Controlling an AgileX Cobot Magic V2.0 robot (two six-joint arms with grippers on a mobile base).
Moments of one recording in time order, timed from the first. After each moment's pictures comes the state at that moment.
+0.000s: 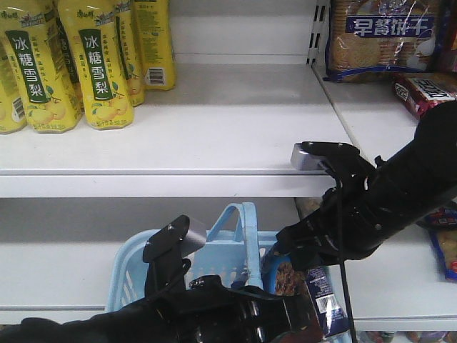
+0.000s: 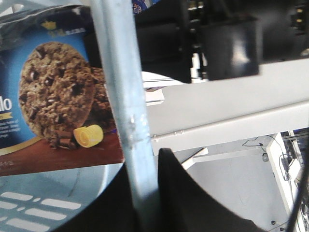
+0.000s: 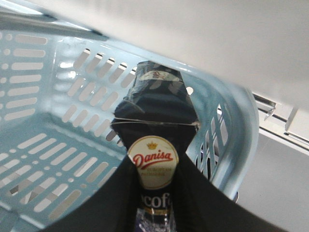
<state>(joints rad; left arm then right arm) -1.10 1.33 -0.80 -1.10 -0.01 0.01 0.38 1.43 -1.15 0.36 1.06 -0.10</state>
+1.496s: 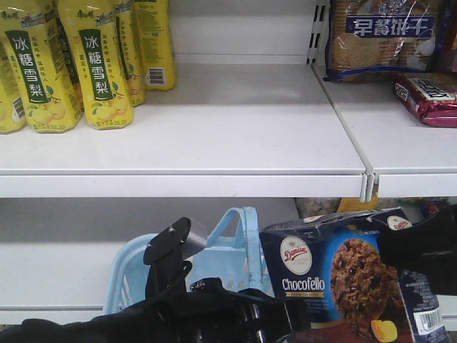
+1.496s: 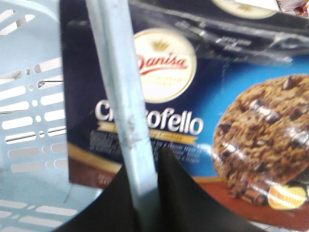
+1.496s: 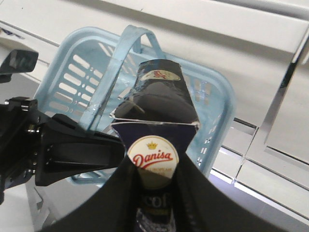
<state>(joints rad) -1.10 1.33 -0.80 -1.10 0.00 0.01 0.38 0.92 -1.15 0.30 1.18 -0.01</state>
